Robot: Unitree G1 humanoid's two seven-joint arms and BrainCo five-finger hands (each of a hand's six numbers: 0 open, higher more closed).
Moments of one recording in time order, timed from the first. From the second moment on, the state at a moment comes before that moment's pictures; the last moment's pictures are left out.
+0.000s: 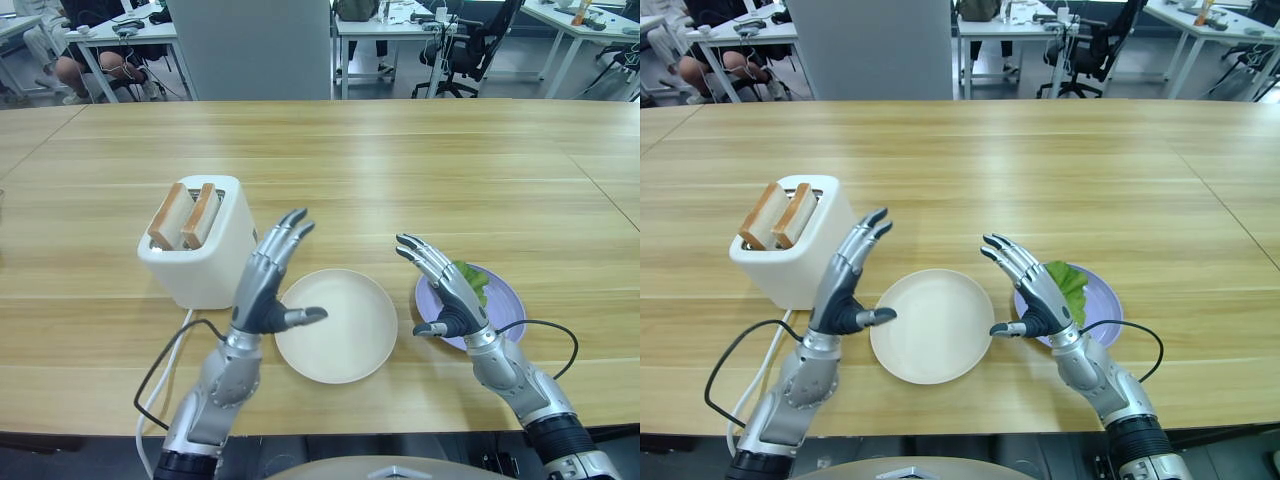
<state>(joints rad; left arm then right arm) 0.08 0.29 -0.01 -0.19 0.72 -0.49 0.29 -0.04 -0.40 0.15 0.22 -0.68 -0.90 -0.36</state>
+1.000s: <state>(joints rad) -0.23 0.71 0.10 0.10 0.82 0.33 -0.13 -0.04 -0.39 0.16 0.24 -0.65 -0.87 -0.36</state>
